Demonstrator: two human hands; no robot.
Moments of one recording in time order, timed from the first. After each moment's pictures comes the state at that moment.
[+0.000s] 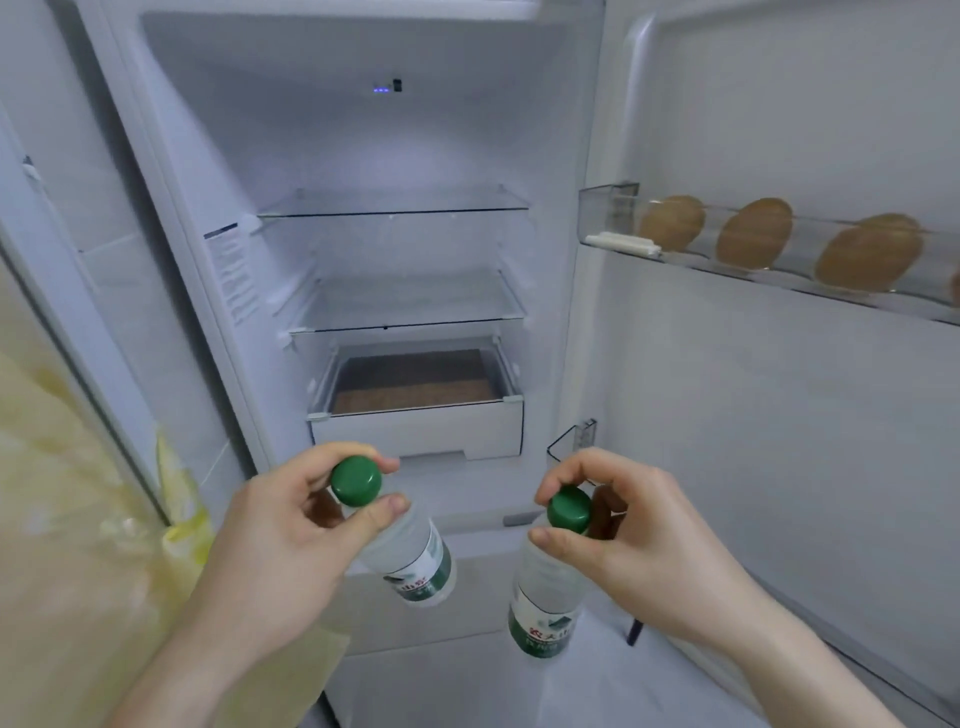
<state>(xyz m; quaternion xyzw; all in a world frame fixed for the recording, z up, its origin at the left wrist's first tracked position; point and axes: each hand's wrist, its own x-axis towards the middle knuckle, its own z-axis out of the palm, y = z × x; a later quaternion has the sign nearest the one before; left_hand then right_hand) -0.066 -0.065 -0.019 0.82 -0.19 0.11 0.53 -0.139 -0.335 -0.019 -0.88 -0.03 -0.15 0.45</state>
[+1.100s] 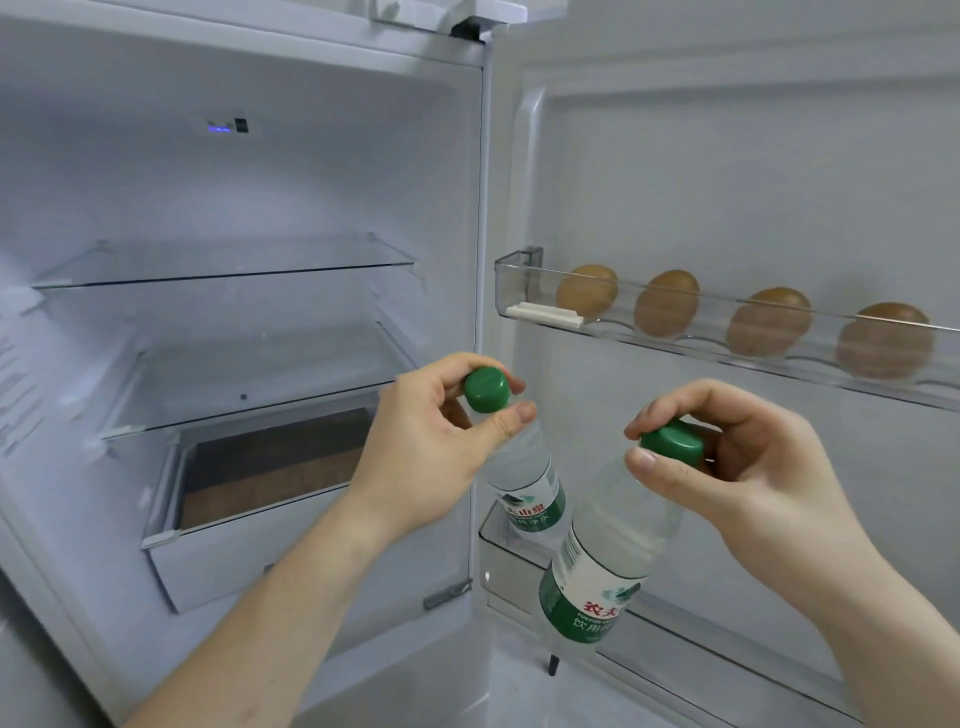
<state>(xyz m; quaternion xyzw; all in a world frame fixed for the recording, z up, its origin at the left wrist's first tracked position) 0.058 -0.221 0.036 0.66 -0.45 0.02 0.60 -0.135 -0.376 0.057 -0.76 0.04 -0.36 0.54</state>
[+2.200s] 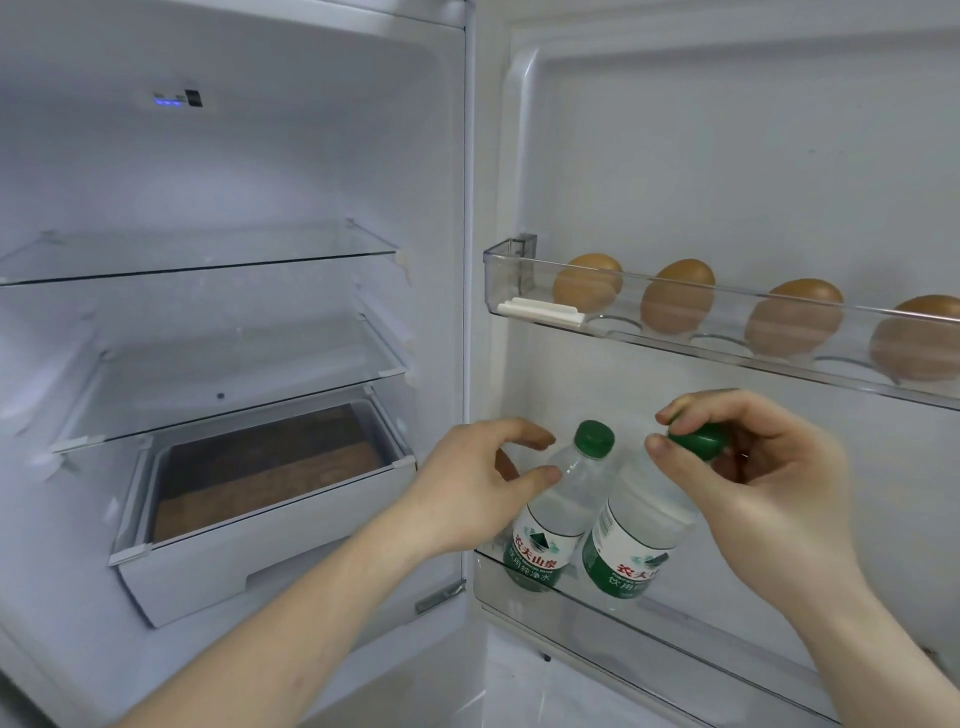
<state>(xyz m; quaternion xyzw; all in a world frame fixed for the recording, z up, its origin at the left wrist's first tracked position) 0.080 -0.275 -0.008 0.78 -0.48 -0.07 0.39 -0.109 -0.405 0.024 -0.72 0.12 -0.50 0.46</state>
